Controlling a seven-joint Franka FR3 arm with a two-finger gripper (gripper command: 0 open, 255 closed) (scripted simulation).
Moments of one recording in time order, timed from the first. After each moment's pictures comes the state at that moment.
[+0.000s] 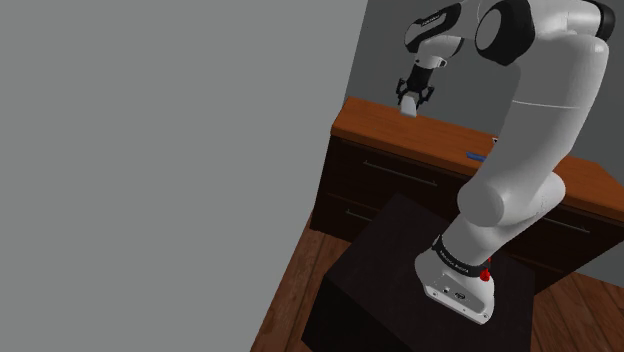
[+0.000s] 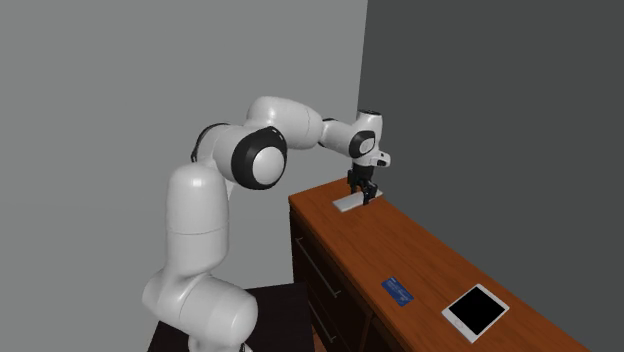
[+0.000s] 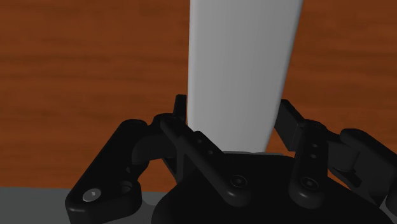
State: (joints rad) arm -0.49 0.30 -0.42 -1.74 0.13 2.00 0.24
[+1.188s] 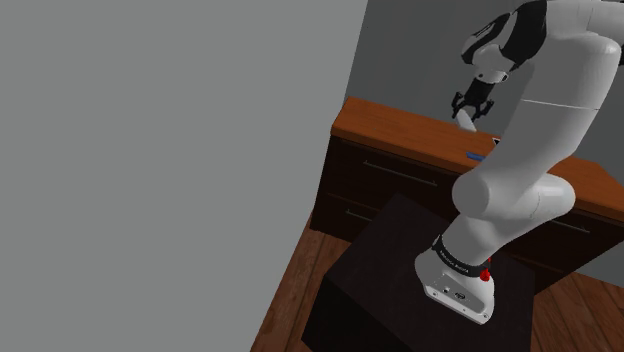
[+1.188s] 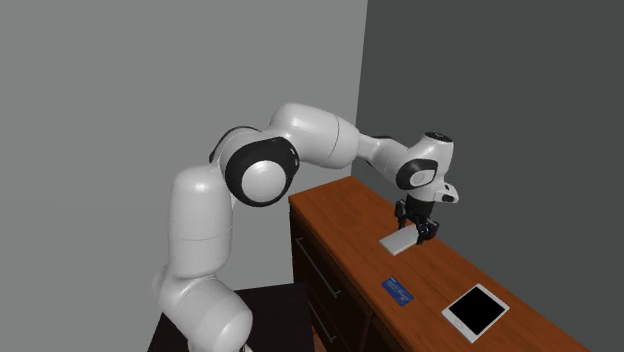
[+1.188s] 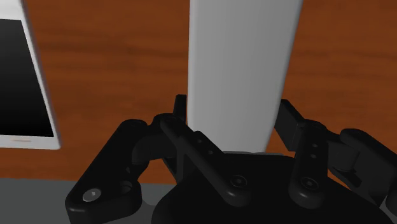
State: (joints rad) arm -0.74 0.28 -0.56 -1.80 0.15 2.02 -0.16
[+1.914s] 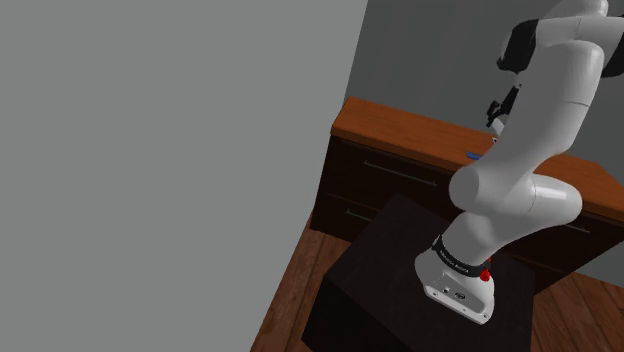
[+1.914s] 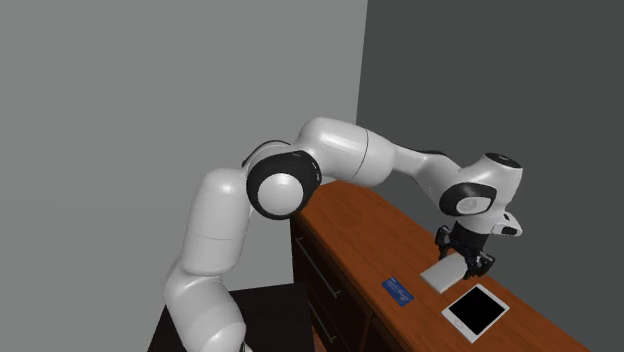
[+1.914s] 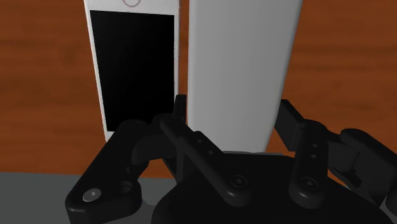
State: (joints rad) arm -0.96 0.42 -0.60 -1.63 0.24 1.97 -0.43
